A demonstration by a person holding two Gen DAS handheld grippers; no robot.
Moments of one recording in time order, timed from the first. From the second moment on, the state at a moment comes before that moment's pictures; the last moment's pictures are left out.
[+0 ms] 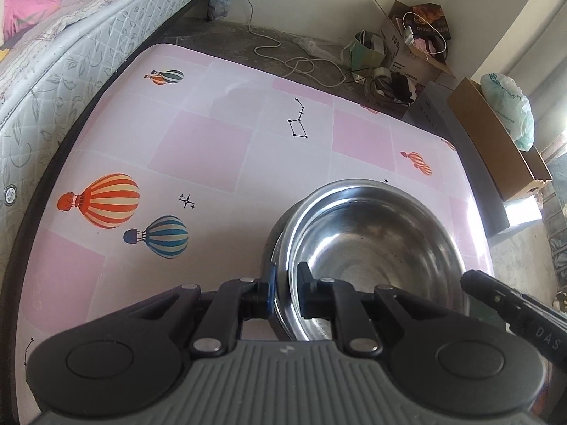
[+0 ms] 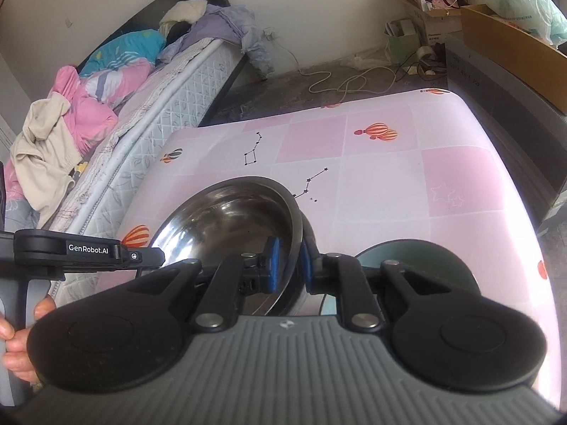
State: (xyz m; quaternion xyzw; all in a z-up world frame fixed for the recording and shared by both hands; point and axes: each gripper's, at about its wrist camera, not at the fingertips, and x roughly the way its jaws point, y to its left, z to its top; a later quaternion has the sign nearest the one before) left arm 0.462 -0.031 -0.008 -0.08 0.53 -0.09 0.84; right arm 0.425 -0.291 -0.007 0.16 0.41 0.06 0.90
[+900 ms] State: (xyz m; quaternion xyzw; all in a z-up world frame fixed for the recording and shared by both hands) left arm 0.387 -0.077 0.040 -0.01 0.44 -0.19 0.88; right arm 0.371 -0.355 0.031 0.21 0.37 0.07 0.90
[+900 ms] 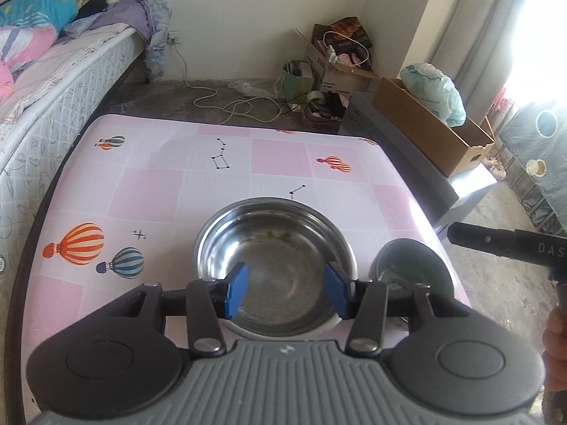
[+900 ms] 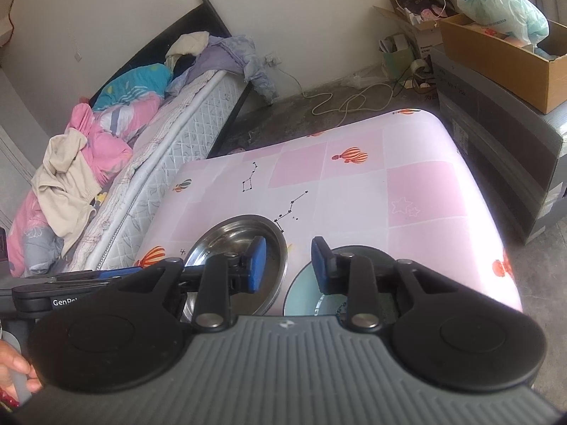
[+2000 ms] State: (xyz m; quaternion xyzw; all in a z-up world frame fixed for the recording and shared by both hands) left arm 0.375 -0.185 -0.022 -0.03 0.53 -0.21 0.82; right arm 0.358 -0.403 -0.018 0.22 0.41 0.02 0.89
